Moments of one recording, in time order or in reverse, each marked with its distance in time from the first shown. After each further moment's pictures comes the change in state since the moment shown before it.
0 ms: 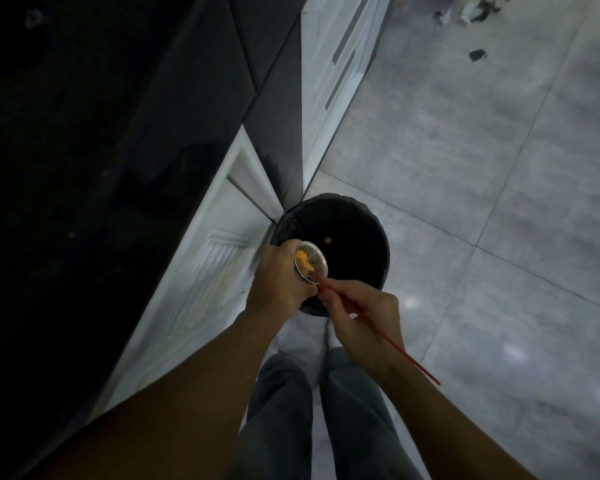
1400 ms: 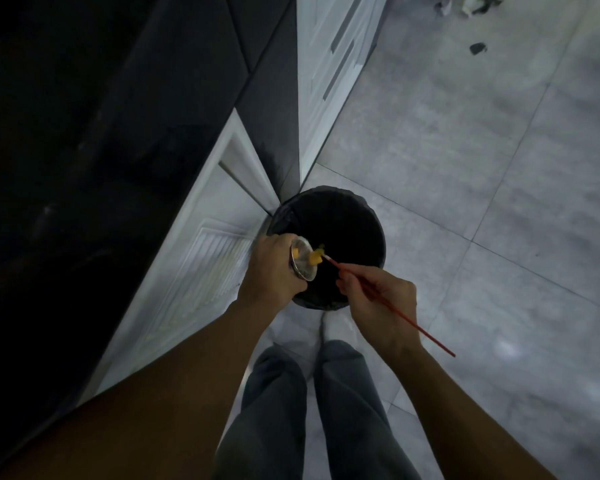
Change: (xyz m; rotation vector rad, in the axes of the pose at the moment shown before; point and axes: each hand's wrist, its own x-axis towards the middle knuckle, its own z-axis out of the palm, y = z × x) left_hand 0.000 0.000 -0.005 0.095 -0.013 0.090; right_hand 0.006 0.010 -0.021 -0.053 0.066 0.159
